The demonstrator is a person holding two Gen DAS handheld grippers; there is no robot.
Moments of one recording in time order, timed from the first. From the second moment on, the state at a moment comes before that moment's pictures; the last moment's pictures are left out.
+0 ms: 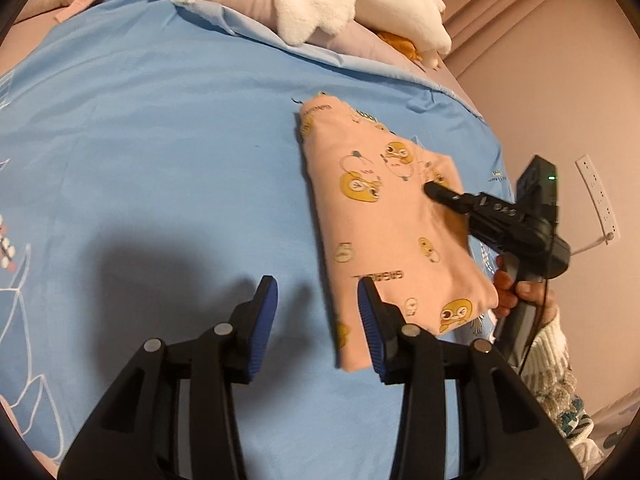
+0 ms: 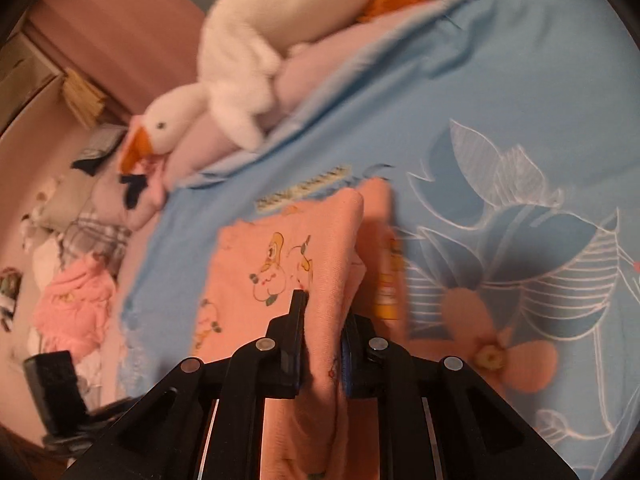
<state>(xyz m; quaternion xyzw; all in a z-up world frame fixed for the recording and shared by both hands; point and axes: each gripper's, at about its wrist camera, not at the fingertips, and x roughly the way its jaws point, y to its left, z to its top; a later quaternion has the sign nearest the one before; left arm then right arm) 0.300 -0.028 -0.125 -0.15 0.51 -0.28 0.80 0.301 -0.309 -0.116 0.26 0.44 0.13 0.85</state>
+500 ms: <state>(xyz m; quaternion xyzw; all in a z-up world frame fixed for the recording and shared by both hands) 0.300 -0.110 -0.112 -0.02 0.48 -0.28 0.83 0.223 -0.310 -0.077 0.16 0.36 0.16 0.90</state>
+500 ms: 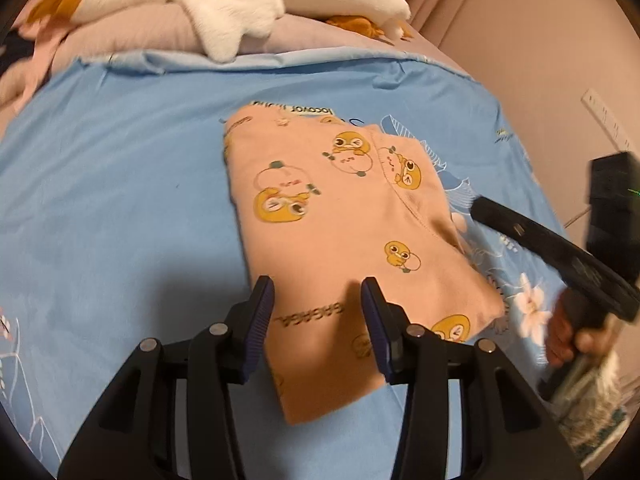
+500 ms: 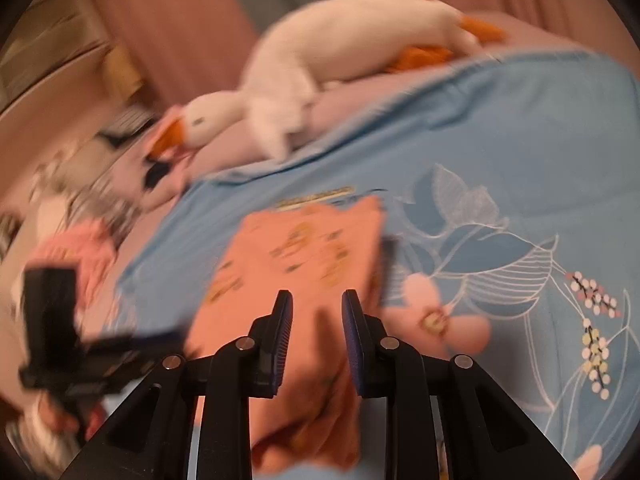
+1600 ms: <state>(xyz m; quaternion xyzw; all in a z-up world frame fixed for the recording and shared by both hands) 0.267 -0.112 -0.148 0.05 0.47 -0.25 0.84 0.193 -0.269 -0.094 0.10 0.37 0.21 0.90</state>
